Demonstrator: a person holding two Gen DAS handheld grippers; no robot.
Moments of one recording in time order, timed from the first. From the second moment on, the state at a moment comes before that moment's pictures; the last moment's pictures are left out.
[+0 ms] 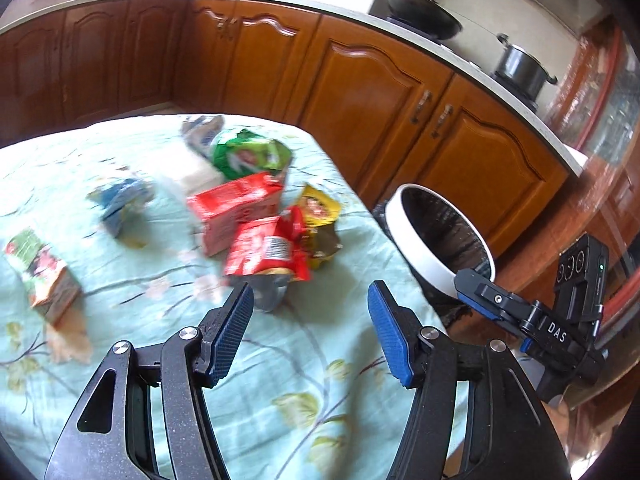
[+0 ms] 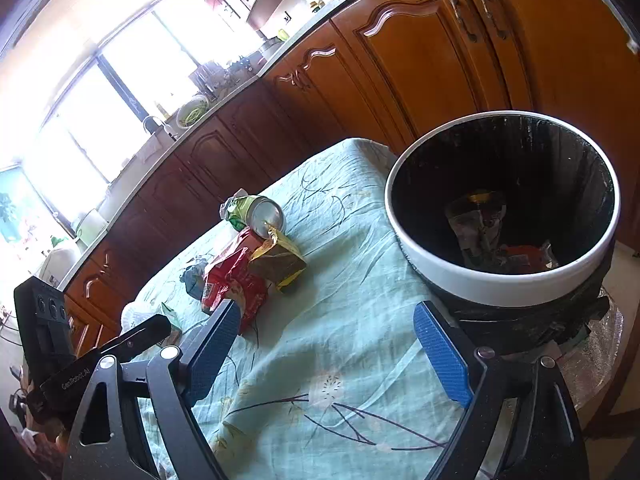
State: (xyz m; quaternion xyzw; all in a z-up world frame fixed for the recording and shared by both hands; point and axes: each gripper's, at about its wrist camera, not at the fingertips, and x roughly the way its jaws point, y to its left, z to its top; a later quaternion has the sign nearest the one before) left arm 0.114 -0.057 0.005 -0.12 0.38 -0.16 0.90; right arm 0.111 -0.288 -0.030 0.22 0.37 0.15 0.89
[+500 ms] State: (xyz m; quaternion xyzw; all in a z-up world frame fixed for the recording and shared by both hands) left arm 0.121 -0.016 -0.021 -0.12 0.39 -0.11 0.90; right arm 0.137 -0.247 -0.033 0.17 0.38 0.16 0.89
